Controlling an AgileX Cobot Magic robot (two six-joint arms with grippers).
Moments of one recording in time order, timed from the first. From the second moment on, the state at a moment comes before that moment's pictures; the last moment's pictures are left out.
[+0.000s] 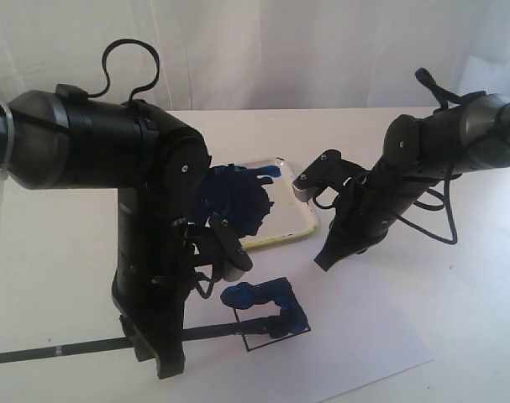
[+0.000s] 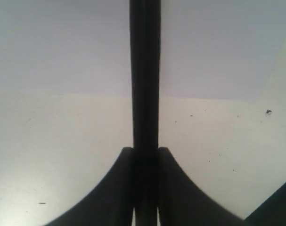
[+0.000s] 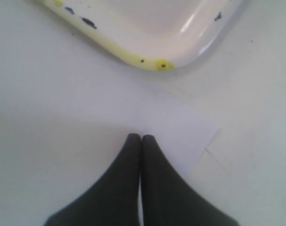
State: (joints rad) left arm -0.84 1.82 -1.25 0.00 1.25 0.38; right arm 0.32 1.98 -1.16 0.27 0.52 -0.75
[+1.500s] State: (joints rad) left arm -0.84 1.82 -1.27 0.07 1.32 0.34; right arm 0.32 1.98 -1.16 0.26 0.52 -0.76
